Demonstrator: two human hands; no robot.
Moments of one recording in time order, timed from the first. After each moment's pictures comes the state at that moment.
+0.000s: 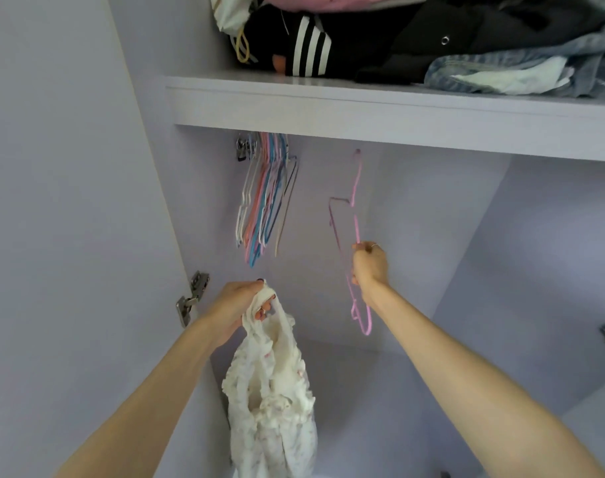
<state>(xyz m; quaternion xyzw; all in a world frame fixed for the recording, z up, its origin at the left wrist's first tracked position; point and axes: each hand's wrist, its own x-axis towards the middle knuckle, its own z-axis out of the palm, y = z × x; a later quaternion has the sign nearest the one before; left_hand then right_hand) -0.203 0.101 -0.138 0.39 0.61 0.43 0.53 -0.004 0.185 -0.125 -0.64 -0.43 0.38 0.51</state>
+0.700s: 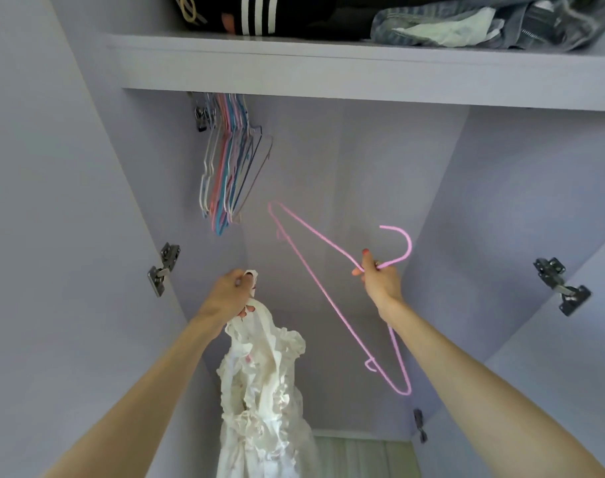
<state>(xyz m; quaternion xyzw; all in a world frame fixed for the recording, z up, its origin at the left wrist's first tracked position) -0.166 0.063 -0.163 0.53 0.68 0.34 0.38 0.074 0.097 -0.175 -0.69 -0.42 0.36 0.46</state>
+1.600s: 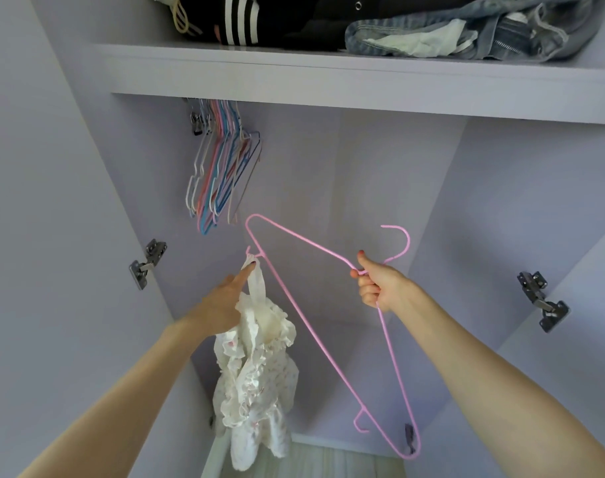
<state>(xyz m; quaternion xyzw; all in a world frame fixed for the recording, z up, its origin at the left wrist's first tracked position) -0.141 0.054 -0.172 0.71 0.65 0.12 0.24 0.132 0.104 -0.143 -0.61 -0.28 0.66 0.34</state>
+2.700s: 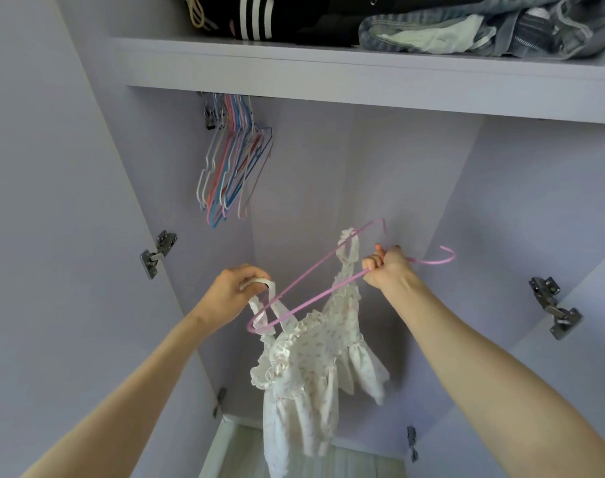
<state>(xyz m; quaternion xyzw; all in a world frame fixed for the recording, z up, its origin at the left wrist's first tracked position) -0.127 0.034 -0.155 0.69 0.56 0.37 0.28 0.118 0.129 -0.133 -0.43 0.01 0.68 0.60</state>
